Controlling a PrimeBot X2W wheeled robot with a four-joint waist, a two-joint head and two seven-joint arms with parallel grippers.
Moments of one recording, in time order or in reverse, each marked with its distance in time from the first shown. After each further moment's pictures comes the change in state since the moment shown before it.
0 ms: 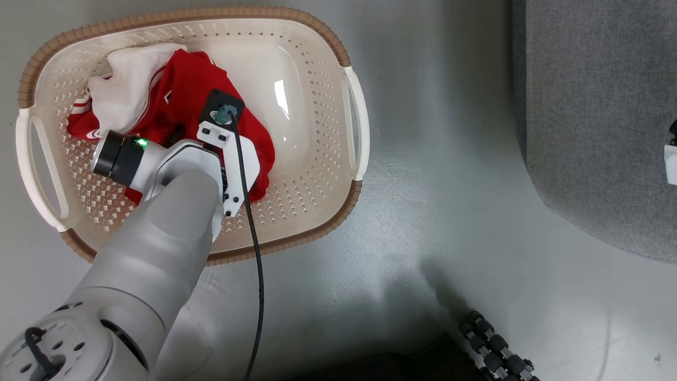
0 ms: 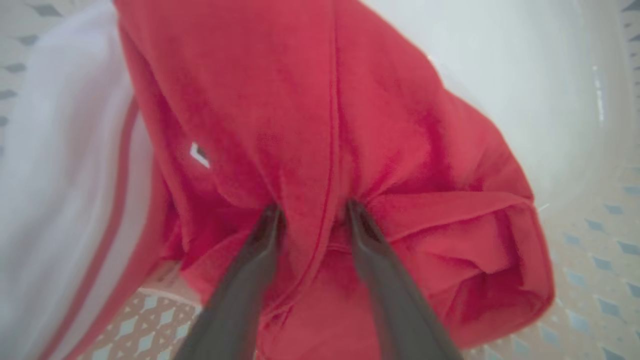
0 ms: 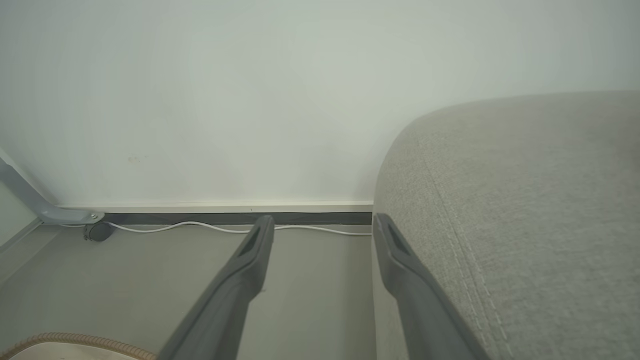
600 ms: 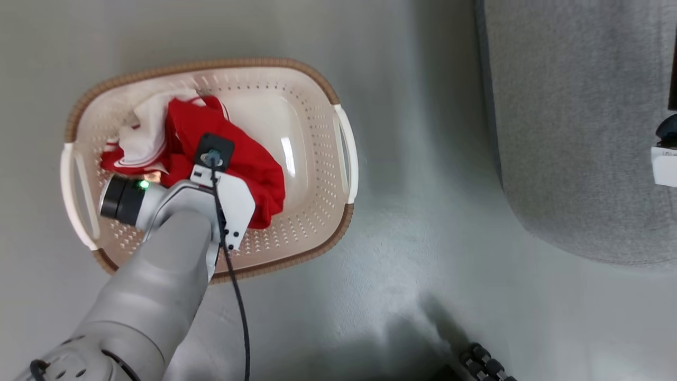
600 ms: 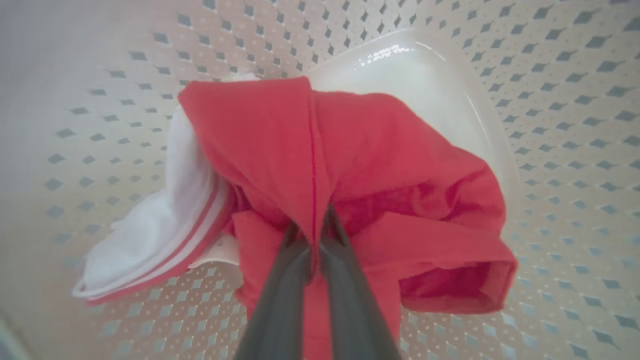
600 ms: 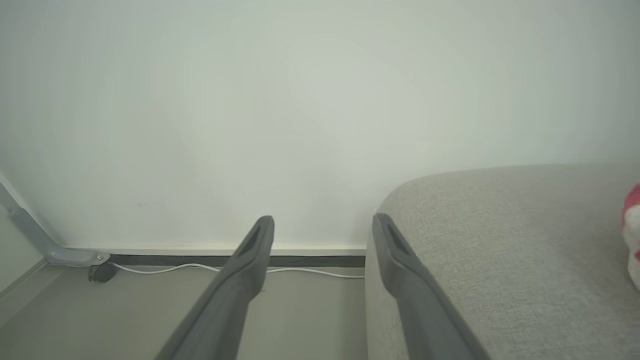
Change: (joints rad) left arm 0.109 0.013 0.044 0.002 -0.072 -0.054 -0.201; right arm 0.001 0.011 0.011 0.047 -0.002 0.000 0.000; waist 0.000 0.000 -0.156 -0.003
